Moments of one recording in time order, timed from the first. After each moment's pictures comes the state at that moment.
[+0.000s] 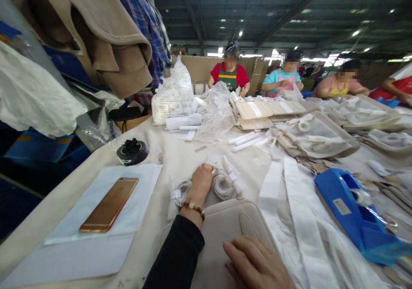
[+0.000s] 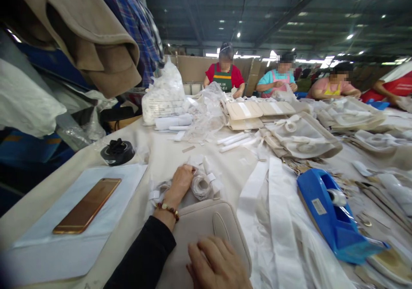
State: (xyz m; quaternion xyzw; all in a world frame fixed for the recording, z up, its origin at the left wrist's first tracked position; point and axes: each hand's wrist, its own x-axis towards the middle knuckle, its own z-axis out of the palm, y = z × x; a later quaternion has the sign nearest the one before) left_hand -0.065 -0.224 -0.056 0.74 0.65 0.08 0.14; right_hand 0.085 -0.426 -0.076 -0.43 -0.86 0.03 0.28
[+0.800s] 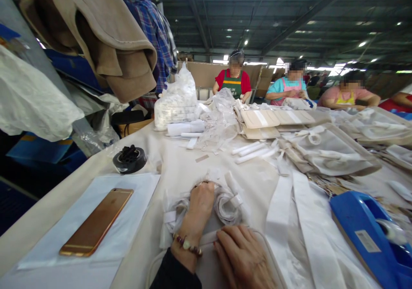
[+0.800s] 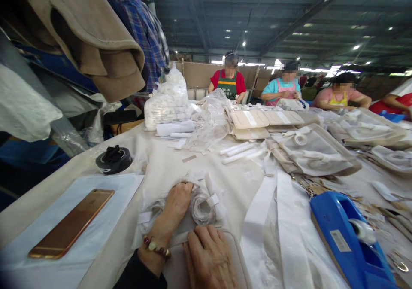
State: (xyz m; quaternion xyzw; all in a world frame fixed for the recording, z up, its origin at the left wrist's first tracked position) left_hand -0.063 -0.235 -0.053 0.74 0.65 0.10 0.13; right_hand 0.056 -0.352 -0.066 -0.46 -0.83 -0.05 0.32
